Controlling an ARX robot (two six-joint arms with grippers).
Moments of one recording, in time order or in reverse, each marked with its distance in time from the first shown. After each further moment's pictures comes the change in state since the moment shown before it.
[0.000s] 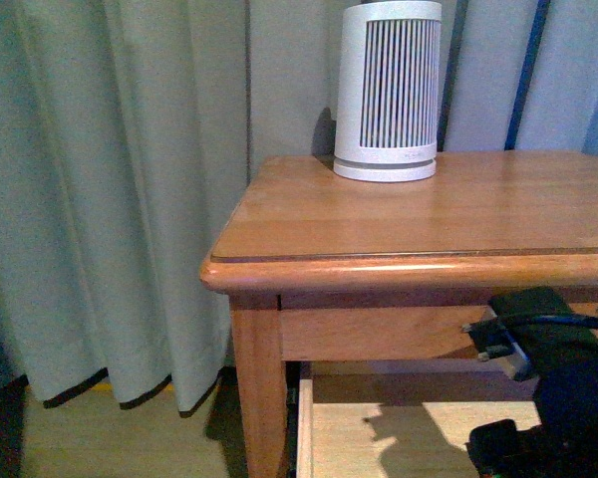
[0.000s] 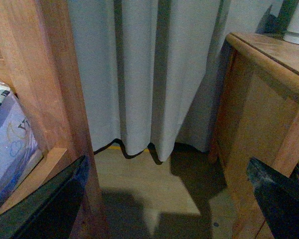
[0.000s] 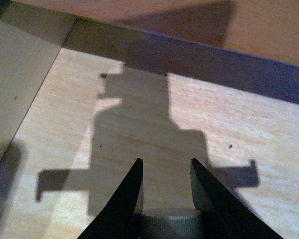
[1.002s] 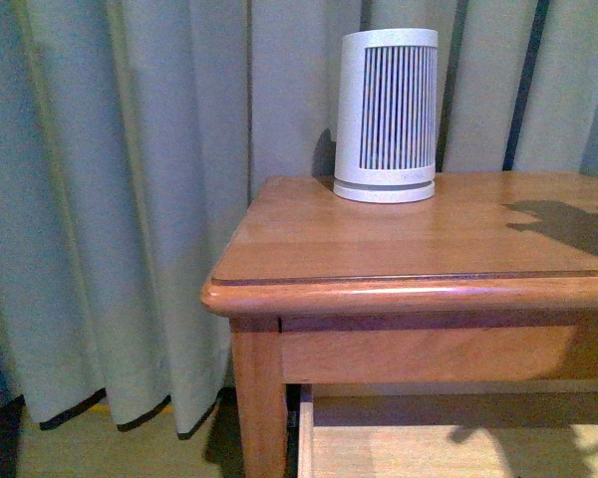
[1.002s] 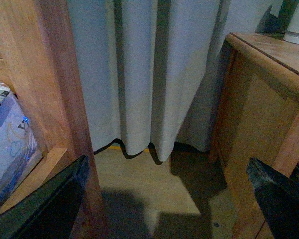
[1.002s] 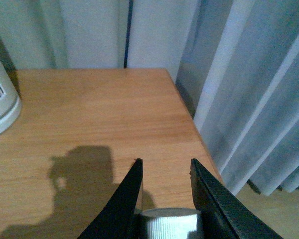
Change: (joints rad) left arm 0.000 0.000 0.000 0.000 0.000 0.000; right arm -0.432 -0.132 0.591 -0.309 0.056 -0.144
